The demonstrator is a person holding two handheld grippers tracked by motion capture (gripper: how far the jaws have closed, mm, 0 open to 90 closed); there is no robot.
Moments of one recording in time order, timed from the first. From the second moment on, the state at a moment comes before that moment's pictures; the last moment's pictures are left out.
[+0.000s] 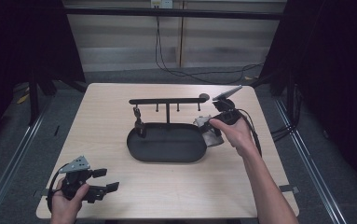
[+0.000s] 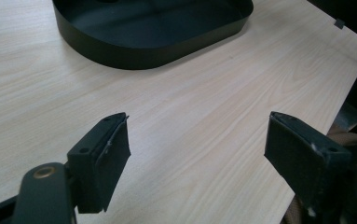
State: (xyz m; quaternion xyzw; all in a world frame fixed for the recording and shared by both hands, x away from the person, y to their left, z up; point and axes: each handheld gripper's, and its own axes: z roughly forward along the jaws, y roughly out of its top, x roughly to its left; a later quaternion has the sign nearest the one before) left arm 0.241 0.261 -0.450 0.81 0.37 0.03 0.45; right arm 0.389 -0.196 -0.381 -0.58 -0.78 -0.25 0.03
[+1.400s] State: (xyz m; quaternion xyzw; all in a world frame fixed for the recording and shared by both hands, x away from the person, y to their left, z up) left arm 0.241 0.259 -0.451 0.81 0.37 0.03 0.45; right arm 0.397 -0.160 -0.447 -0.60 -0.75 -0.29 0.04
